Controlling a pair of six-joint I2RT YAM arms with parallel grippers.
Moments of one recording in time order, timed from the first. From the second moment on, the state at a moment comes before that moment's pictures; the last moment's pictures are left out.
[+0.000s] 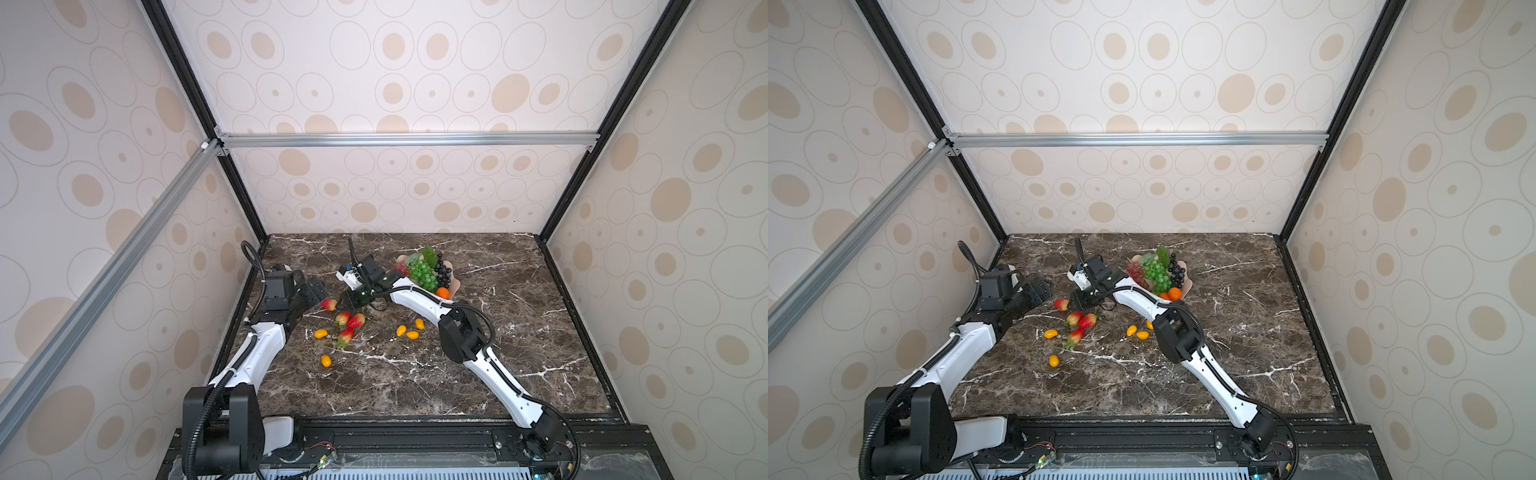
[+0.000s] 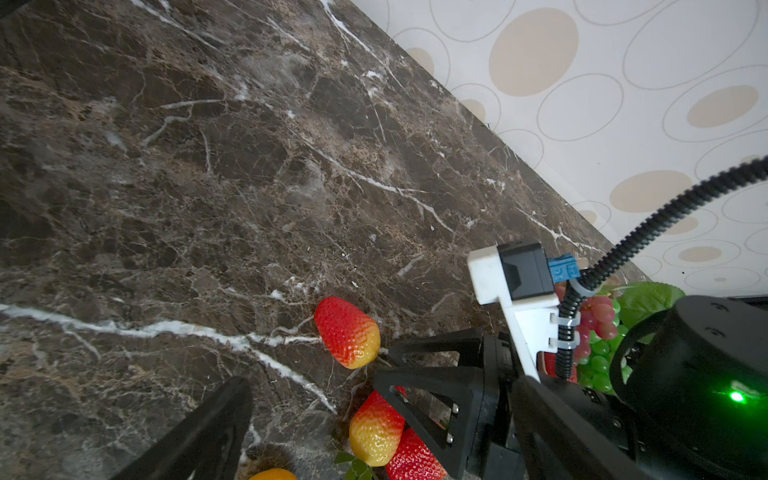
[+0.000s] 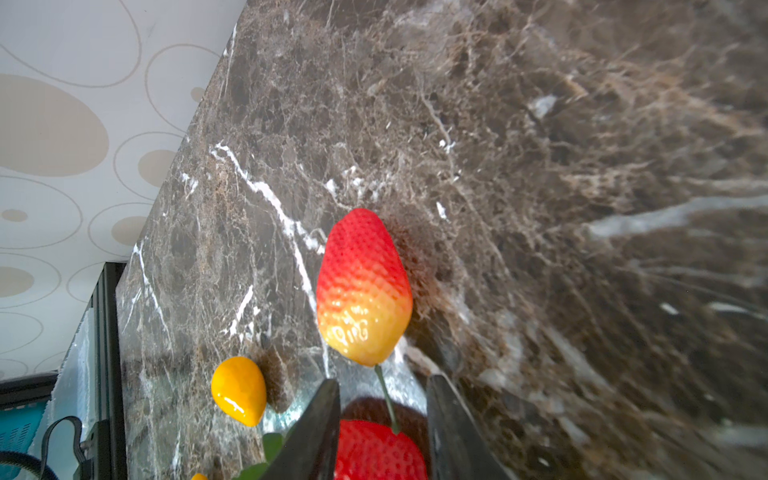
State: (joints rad) left arm 0.03 1.27 0.77 -0.16 0.14 -0.58; right arm 0.79 2.73 2.47 -0.60 -0.54 0.31
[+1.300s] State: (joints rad) left arm 0.03 1.28 0.77 -0.16 0.16 -0.58; right arm 0.79 2.73 2.47 -0.60 -0.60 0.32
